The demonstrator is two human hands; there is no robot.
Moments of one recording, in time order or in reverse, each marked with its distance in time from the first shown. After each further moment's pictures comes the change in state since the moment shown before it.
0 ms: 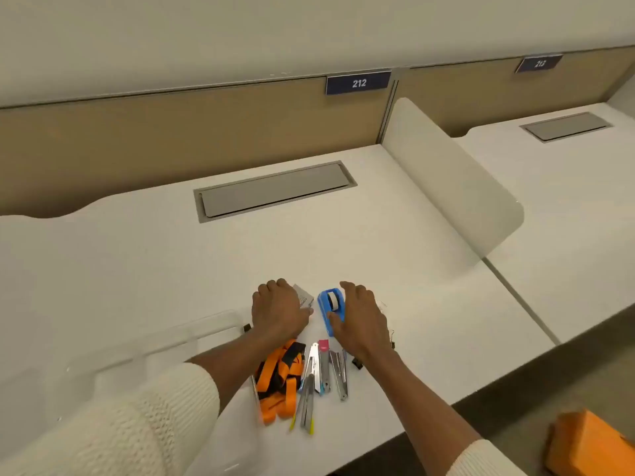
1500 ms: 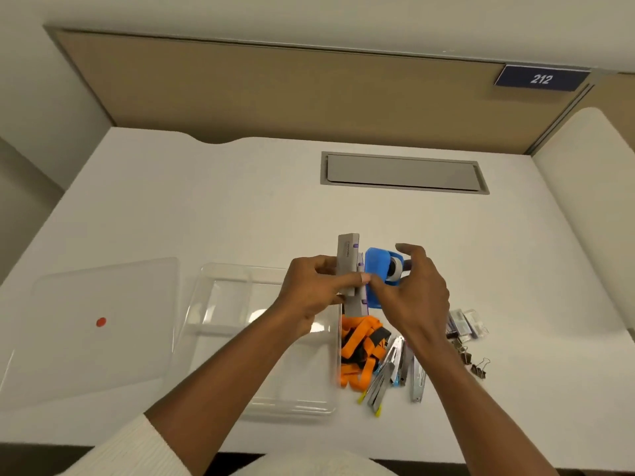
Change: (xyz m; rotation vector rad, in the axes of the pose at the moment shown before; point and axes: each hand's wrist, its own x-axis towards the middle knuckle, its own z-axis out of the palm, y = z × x) left_hand -0.094 -0.093 -0.086 -1.410 0.026 -0.396; right_hand -0.006 -0.130 -0.026 0.320 0.094 -0.093
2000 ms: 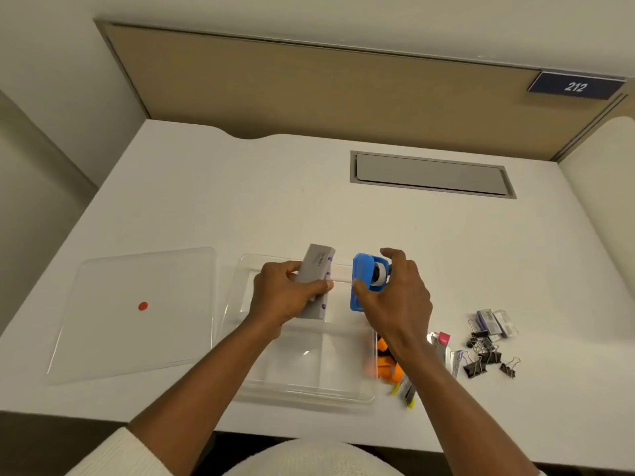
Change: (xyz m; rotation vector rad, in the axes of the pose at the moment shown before) left_hand -0.013 -0.037 -0.112 0.264 0.272 0.040; right_hand -0.049 -0.056 0.055 -0.076 -0.062 -0.075
